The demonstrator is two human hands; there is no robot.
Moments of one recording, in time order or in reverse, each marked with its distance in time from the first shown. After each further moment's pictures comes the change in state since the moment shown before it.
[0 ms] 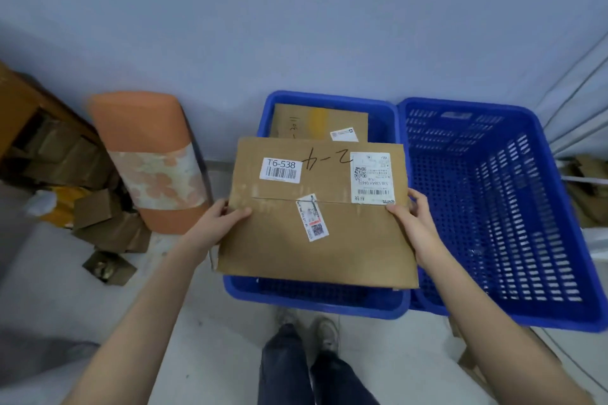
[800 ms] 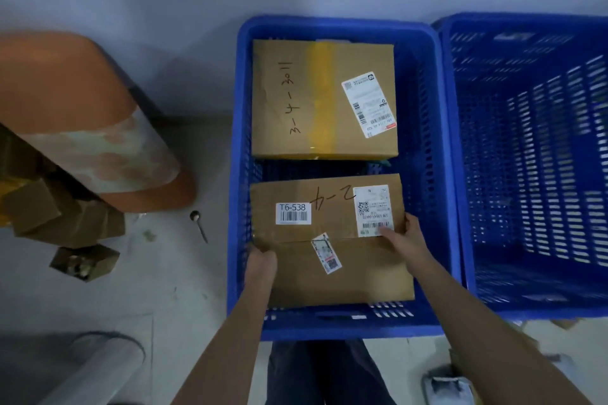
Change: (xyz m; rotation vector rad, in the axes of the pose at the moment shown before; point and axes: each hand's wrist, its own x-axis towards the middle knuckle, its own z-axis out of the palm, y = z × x) left_hand 0.154 -0.106 0.090 0.142 0.097 -0.460; right_hand 0.113 0.148 0.053 -0.283 0.196 0.471
